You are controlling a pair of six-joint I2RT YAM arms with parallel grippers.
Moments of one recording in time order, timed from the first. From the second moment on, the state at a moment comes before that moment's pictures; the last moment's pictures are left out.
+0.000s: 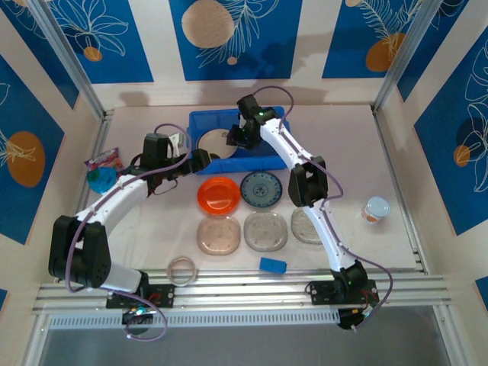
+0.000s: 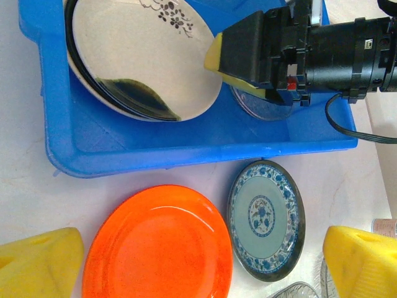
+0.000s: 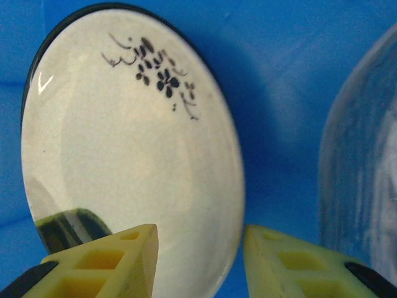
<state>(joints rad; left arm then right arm) -0.26 1.43 0.97 -0.22 0.38 -0.54 0.49 2.68 2.64 -1.04 -0.26 0.54</state>
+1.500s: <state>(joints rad) -0.86 1.71 1.20 -0.18 0.28 -0.46 0.26 1.17 1.10 -0.62 -0.06 0.66</state>
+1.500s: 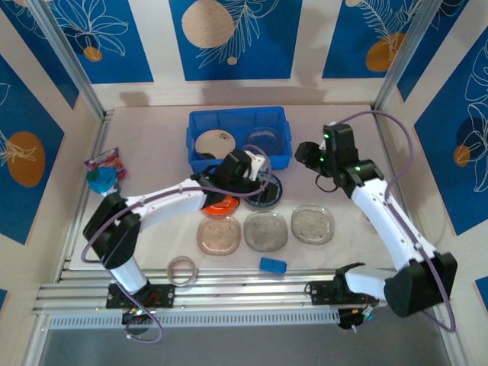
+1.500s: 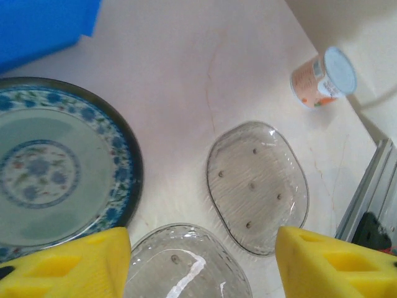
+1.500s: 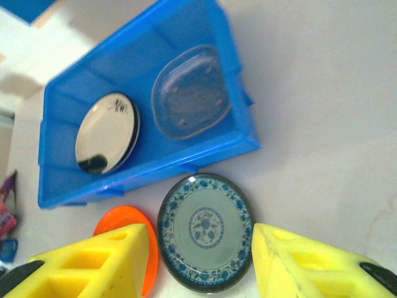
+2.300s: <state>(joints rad) -0.97 2.09 1.50 -0.28 0.31 -0.41 0.13 1.05 0.98 -0.59 -0.16 0.70</state>
